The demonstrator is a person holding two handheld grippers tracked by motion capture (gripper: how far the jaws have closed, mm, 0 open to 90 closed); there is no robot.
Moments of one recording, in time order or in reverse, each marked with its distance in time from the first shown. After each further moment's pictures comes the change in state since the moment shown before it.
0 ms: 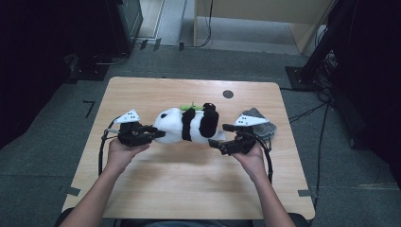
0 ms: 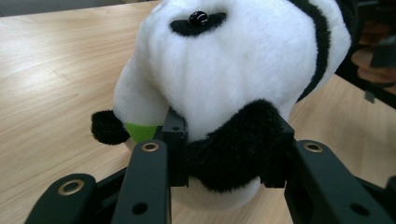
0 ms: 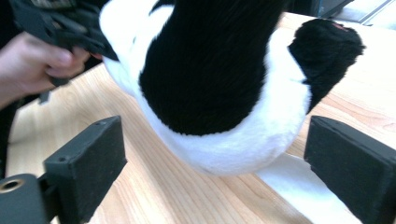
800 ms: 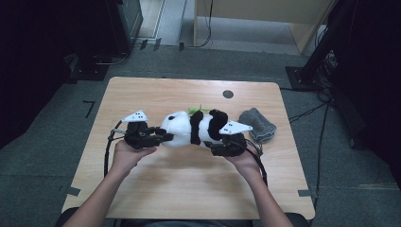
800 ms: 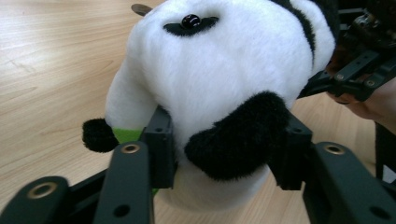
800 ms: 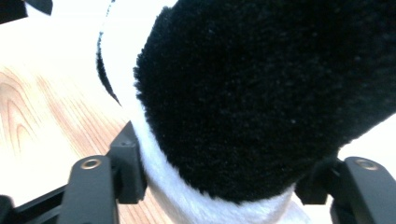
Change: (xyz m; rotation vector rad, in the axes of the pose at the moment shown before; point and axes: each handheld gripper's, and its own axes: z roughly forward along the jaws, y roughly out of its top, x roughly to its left) left arm -0.023 0.008 0.009 0.034 -0.021 -0.039; right arm 0.021 -0.007 0.022 0.075 -0.200 -0.182
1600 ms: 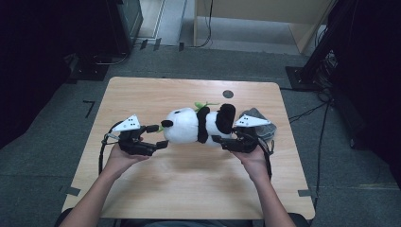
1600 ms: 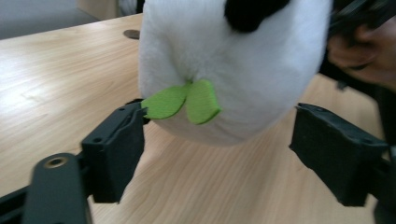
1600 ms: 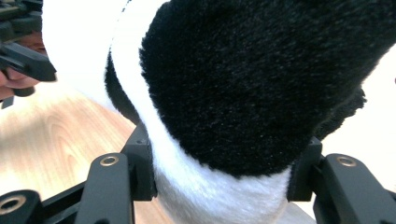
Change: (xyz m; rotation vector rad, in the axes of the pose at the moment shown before) left arm 0.006 -0.021 -0.011 -0.070 -0.034 0.176; right arm -0.017 0.009 -0.032 -0.054 0.078 0.188
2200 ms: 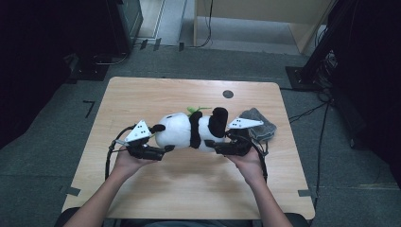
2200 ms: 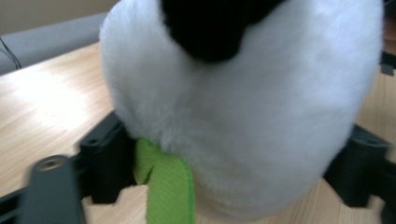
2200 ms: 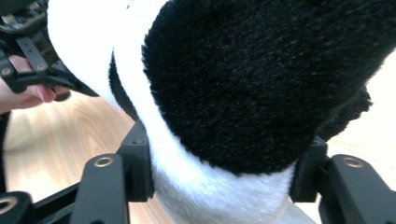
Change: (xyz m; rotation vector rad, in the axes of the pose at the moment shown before) left arm -0.017 -0.004 0.017 0.000 0.106 0.083; right arm 0.015 0.000 0.011 0.044 0.058 0.016
